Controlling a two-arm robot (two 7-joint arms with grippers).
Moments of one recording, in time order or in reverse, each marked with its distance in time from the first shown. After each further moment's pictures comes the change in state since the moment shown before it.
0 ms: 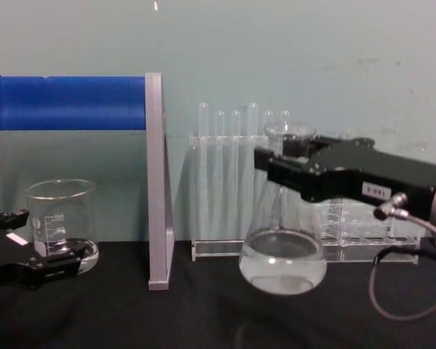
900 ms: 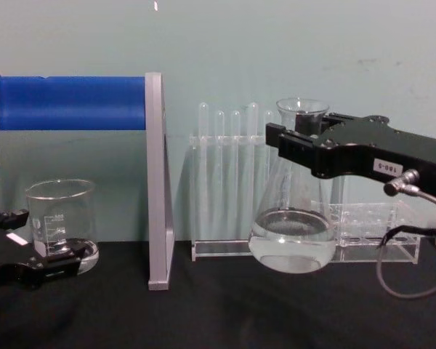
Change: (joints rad) left arm 0.000 0.000 0.000 0.000 0.000 0.000 0.000; right arm -0.013 -0.009 0.037 -0.045 -0.010 0.015 -0.024
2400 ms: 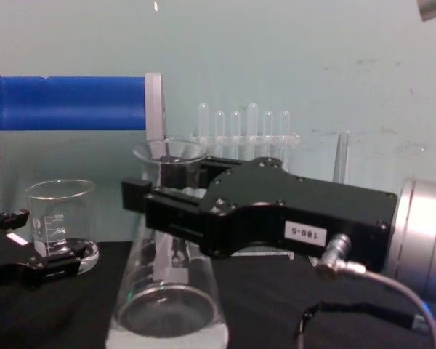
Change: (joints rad) left arm 0.000 0.000 0.000 0.000 0.000 0.000 0.000; right arm -0.047 0.053 -0.178 -0.129 0.086 0.027 0.158
